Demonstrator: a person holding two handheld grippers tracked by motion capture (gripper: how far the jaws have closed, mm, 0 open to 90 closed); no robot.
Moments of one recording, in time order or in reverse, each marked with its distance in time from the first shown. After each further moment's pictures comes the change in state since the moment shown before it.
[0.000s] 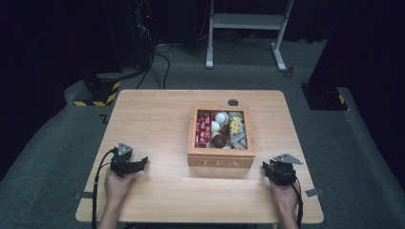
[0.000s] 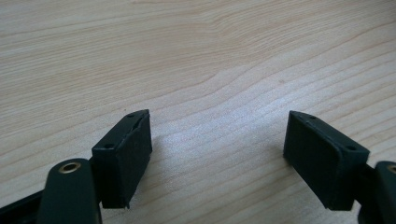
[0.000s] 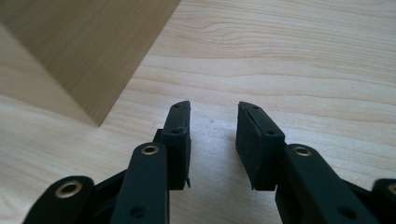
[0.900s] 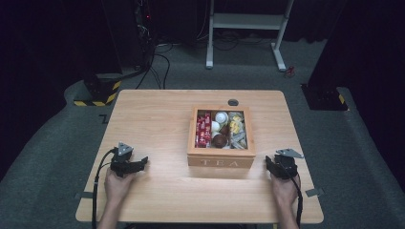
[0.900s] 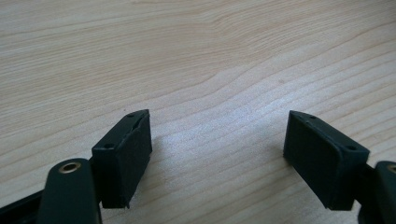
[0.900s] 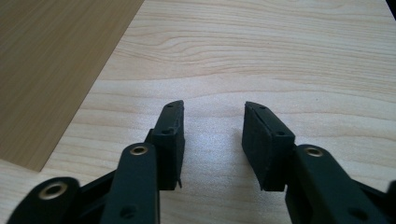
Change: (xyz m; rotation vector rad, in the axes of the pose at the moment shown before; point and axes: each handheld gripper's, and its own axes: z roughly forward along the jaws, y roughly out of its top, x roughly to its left) left arm 0.000 0.000 0.000 0.001 0.002 0.004; right arm -0.013 0.011 0.014 0.003 -0.085 0.073
